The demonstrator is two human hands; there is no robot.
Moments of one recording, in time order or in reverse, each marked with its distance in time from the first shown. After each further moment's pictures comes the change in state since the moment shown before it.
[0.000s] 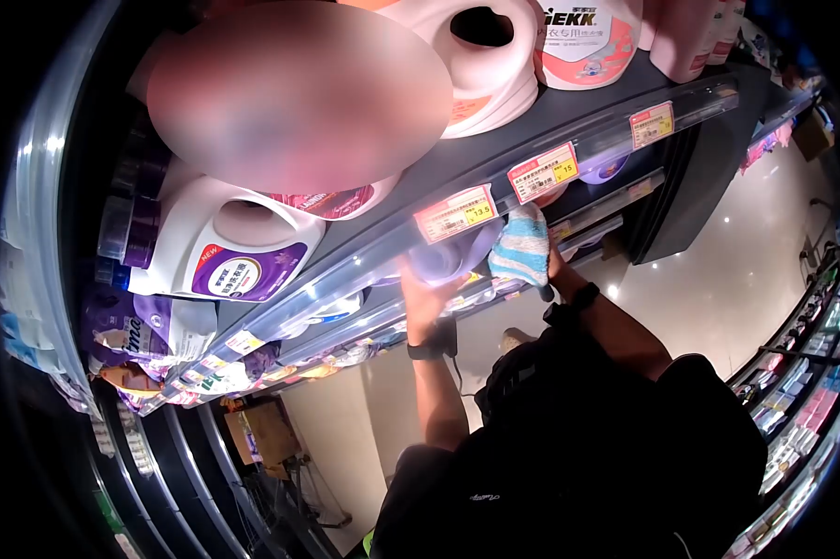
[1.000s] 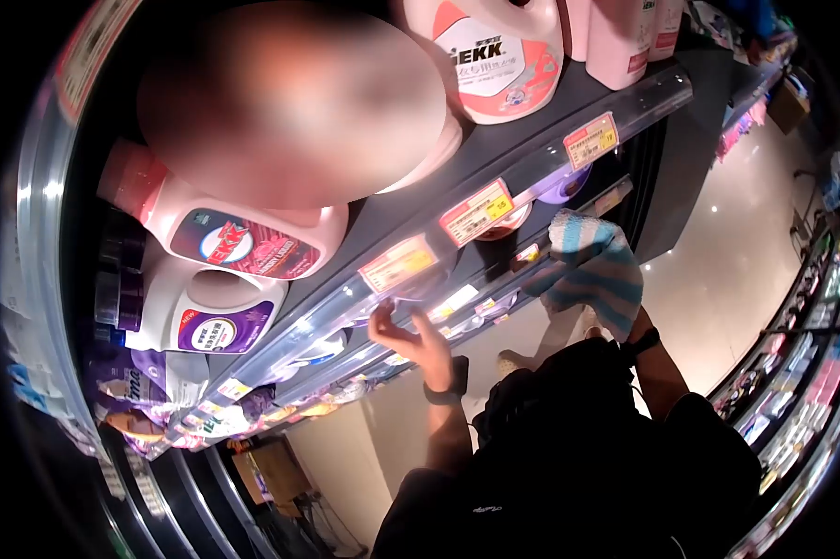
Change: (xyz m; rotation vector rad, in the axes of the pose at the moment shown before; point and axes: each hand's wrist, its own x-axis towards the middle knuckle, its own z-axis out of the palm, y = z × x) left_hand -0.019 0.002 0.073 0.233 0.674 0.360; right_hand -0.157 -0.095 0.162 -0.704 0.321 -0.340
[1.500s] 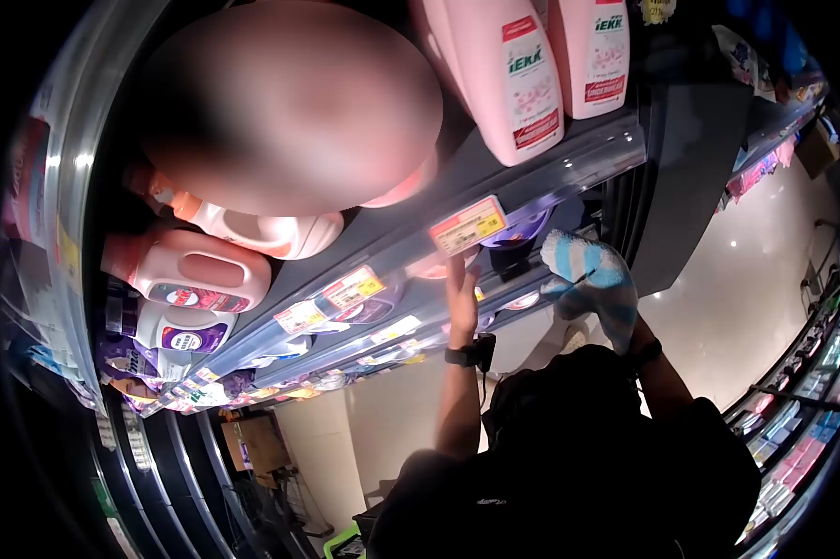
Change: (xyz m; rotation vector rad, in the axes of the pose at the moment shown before) left_hand -0.070 0.005 0.207 -0.421 -0.492 -0.602; right_hand 0.035 -0.086 -0.146 -0.025 0.045 0.037
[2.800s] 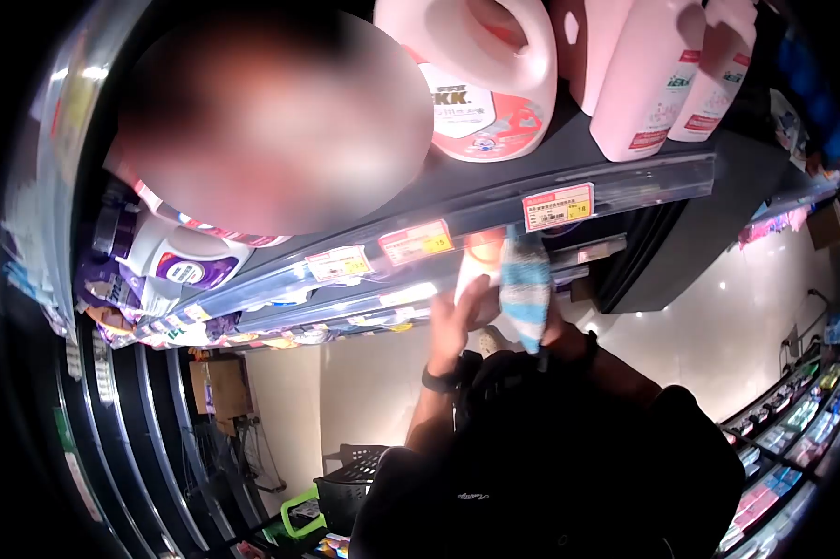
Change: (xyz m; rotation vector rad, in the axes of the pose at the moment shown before) left_hand -0.071 0.083 -0.049 0.116 0.132 -0.050; right_hand 0.039 0.139 0.091 -0.026 -0.347 -0.147
